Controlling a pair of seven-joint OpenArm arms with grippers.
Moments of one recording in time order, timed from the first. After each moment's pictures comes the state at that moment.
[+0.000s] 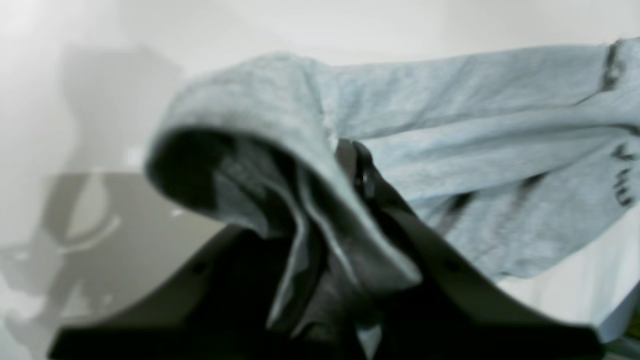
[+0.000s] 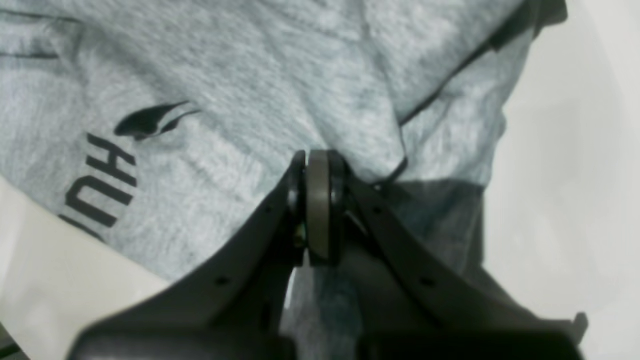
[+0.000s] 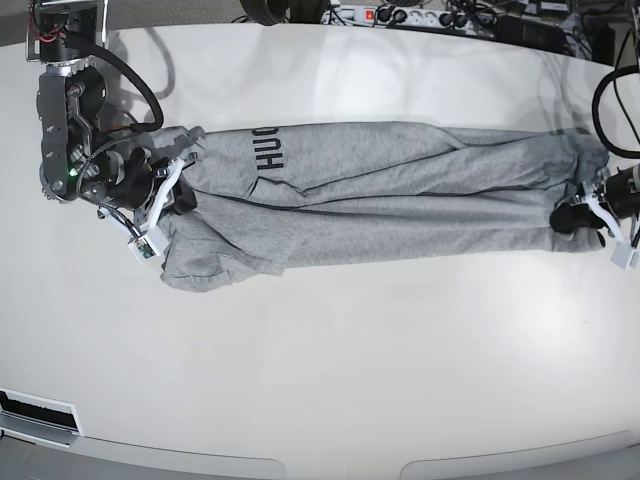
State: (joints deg) left arm -6.9 -39.1 -6.9 48.3 -52.9 -43.7 40.2; right arm -0.9 14.2 4.4 76.2 19.6 39.4 -43.8
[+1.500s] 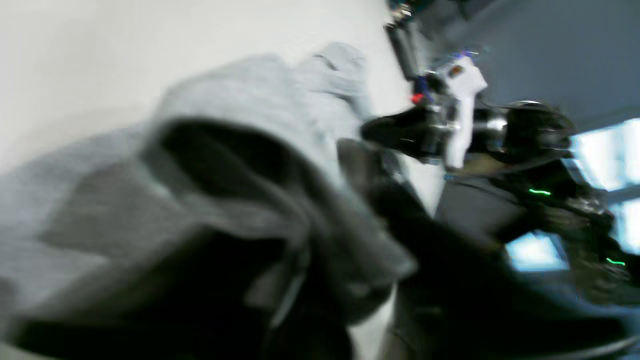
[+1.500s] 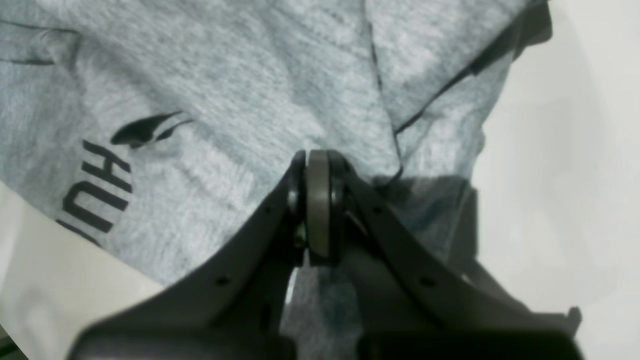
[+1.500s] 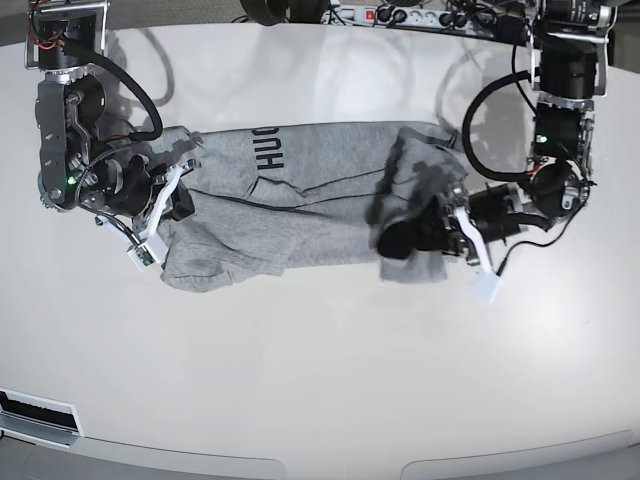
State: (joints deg) left arm -6.7 -17.5 0.3 65.8 -79.4 -43.6 61.4; right arm 0.2 14.2 4.4 76.2 19.5 40.3 -46.1
